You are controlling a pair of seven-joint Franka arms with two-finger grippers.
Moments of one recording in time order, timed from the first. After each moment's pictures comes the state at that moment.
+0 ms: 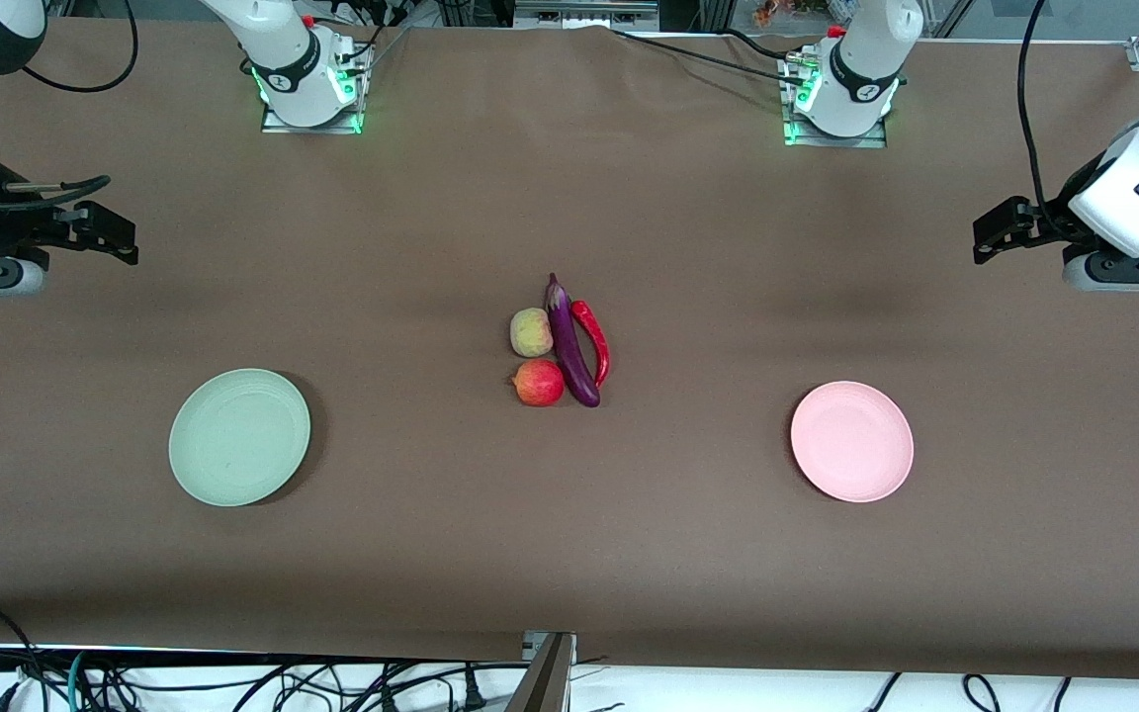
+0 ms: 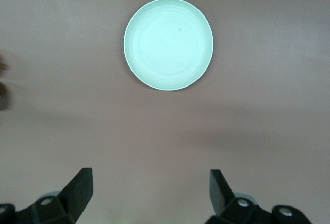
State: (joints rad) left arm -0.04 0.06 -0.04 -1.55 0.03 1.52 -0.05; right arm 0.01 0.09 0.04 -1.54 -0.06 1.55 -0.06
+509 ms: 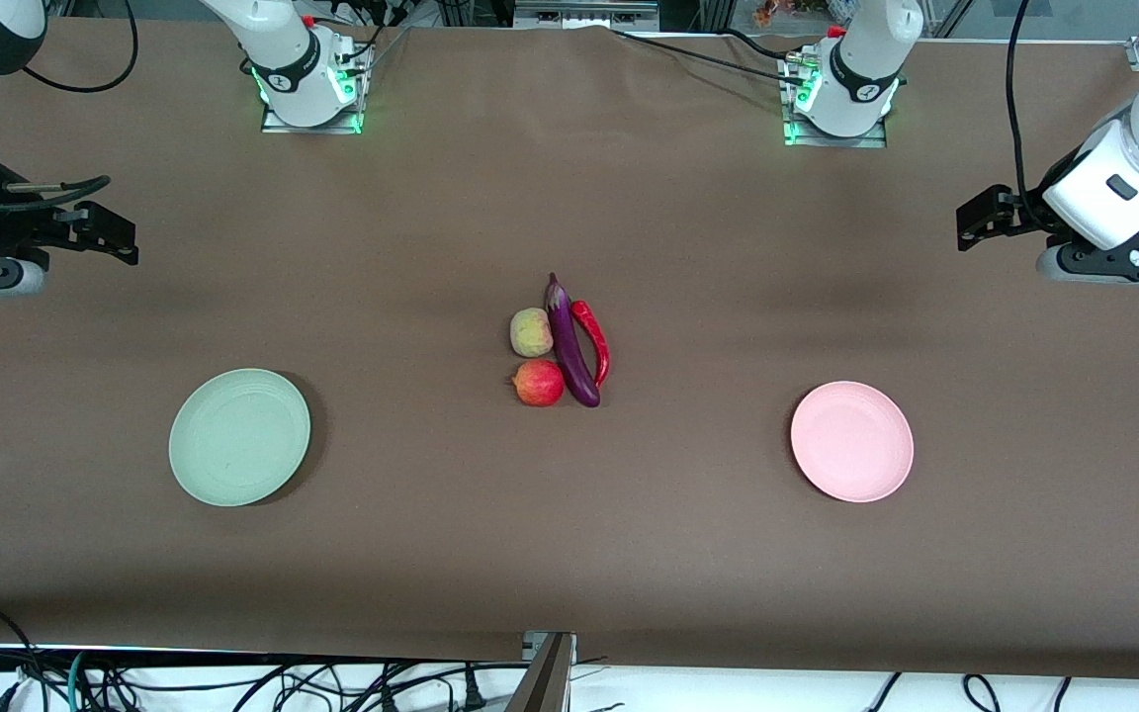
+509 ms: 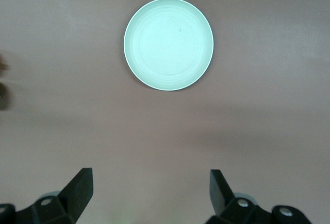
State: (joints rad) left arm -0.04 0.06 -0.07 -1.54 0.03 1.48 -0.05; right arm 0.01 0.09 0.04 -1.54 -0.05 1.55 -0.06
